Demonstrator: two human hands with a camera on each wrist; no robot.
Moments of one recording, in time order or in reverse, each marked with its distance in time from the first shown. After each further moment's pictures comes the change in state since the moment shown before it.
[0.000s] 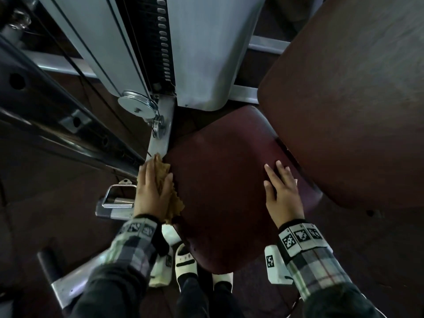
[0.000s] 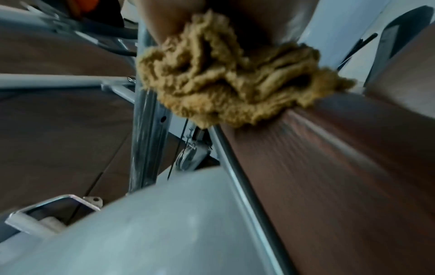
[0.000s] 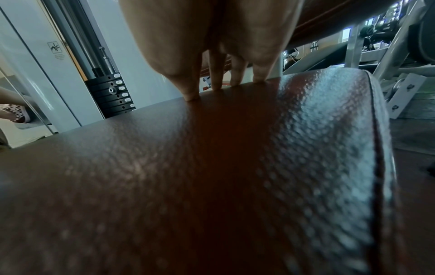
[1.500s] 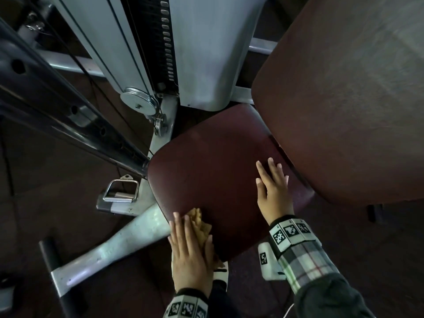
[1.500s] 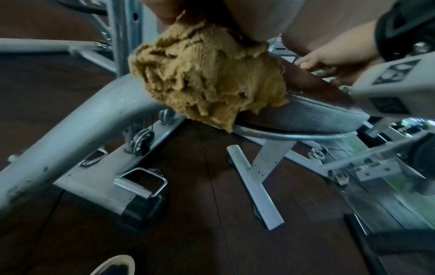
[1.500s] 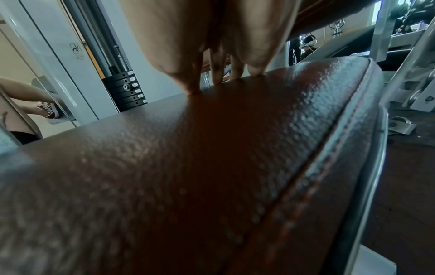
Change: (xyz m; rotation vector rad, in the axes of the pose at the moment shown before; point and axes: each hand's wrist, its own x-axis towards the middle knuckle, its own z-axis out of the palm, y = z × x) left_hand -0.180 0.020 0.076 0.202 0.072 0.125; right_hand 0.000 0.018 0.009 0.034 0.026 -0.137
